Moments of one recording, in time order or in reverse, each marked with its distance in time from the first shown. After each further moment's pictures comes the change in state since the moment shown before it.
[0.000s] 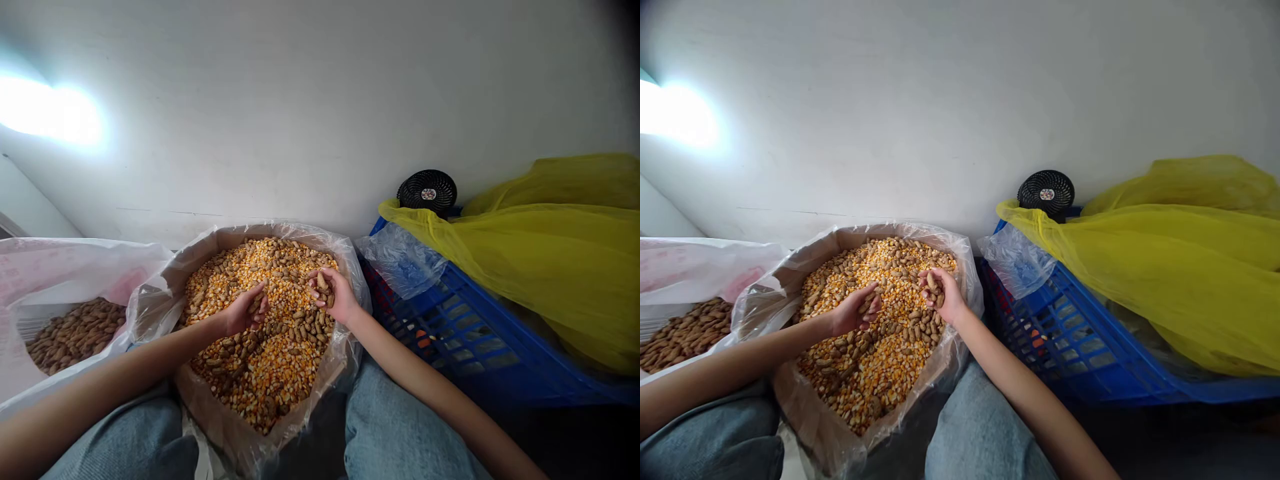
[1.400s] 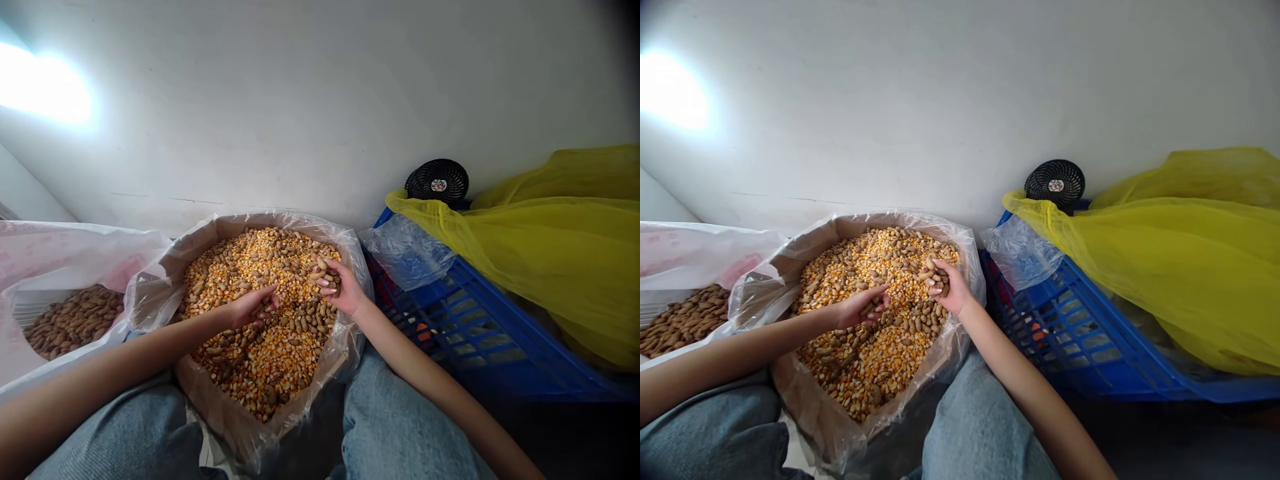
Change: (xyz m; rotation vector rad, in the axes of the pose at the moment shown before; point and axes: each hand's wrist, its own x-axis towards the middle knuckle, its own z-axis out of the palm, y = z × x) left_hand 0.012 -0.013 0.006 -0.067 -0.040 -0.102; right_hand 0.000 -0.004 -0.006 0.222 -0.101 0.065
